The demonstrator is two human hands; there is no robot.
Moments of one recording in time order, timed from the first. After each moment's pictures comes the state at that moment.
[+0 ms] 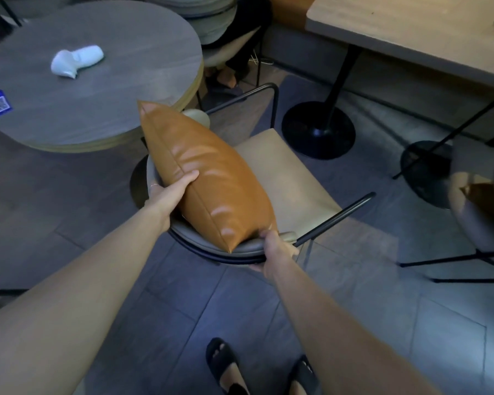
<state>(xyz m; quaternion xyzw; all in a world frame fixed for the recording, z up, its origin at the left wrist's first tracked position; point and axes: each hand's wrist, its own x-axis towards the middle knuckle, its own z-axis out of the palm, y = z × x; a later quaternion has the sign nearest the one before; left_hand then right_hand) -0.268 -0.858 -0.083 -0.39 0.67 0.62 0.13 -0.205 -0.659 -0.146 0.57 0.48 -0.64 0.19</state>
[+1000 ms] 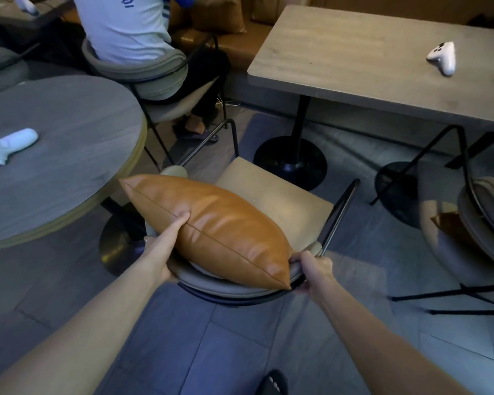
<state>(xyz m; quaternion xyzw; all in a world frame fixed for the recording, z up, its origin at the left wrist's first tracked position) -0.359 -0.743 -0.093 -0.42 0.61 0.64 0.19 -0.308 -0.460 -0.157 0.51 0.60 -0.60 0.15</state>
